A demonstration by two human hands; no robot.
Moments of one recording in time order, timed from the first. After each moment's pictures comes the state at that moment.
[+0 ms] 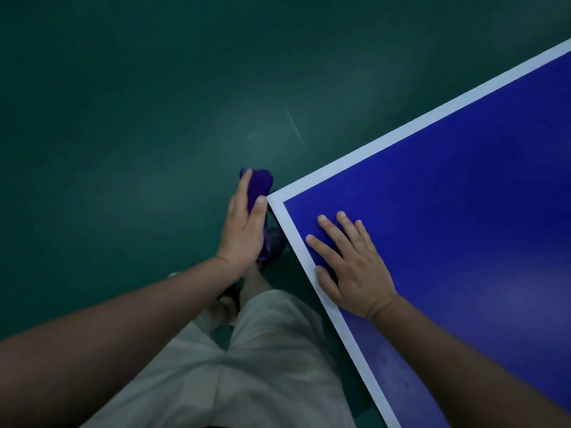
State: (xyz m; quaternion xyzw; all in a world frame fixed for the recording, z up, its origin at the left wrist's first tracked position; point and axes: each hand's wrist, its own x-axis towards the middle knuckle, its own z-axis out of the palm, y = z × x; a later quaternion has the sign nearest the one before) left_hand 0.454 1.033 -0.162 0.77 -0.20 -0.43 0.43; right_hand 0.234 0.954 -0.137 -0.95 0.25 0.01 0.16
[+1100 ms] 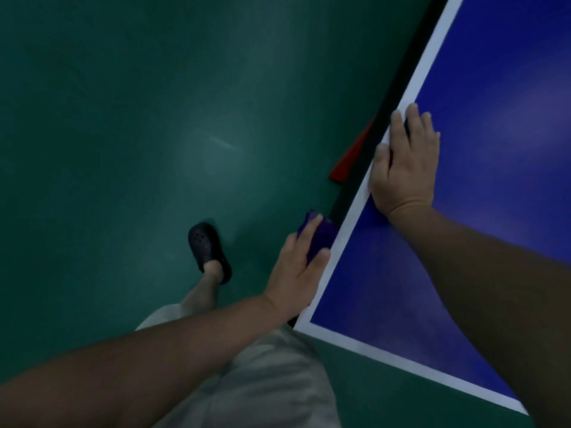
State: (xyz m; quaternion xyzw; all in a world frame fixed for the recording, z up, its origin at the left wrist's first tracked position) left_hand 0.504 0.868 -0.157 0.54 -0.48 -0.67 0.19; right_hand 0.297 0.736 -0.152 -0.63 0.77 -0.08 0.08
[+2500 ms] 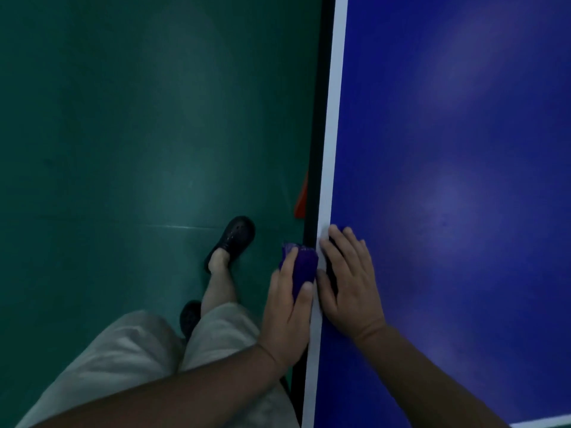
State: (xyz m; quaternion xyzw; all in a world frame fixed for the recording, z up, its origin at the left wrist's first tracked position) left_hand 0.435 0.712 -0.165 0.49 -0.53 -0.66 0.19; right_hand 0.290 0.729 -0.140 -0.60 0.77 -0.15 0.15
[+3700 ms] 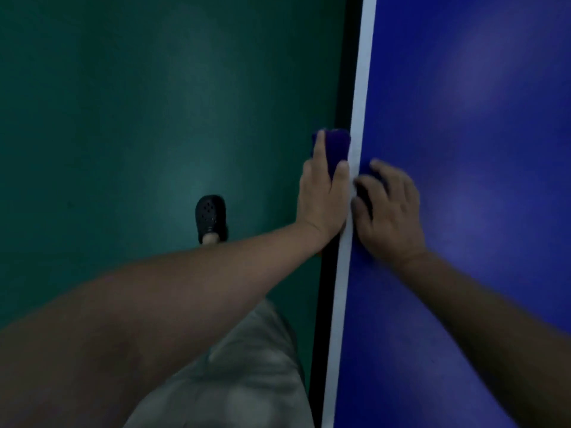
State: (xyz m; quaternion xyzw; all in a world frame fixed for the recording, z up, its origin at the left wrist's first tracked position) left_hand 0.245 0.375 -0.164 0.52 -0.55 -0.62 0.20; right_hand 0.144 0.458 -0.130 -0.62 0.78 -0.09 0.06
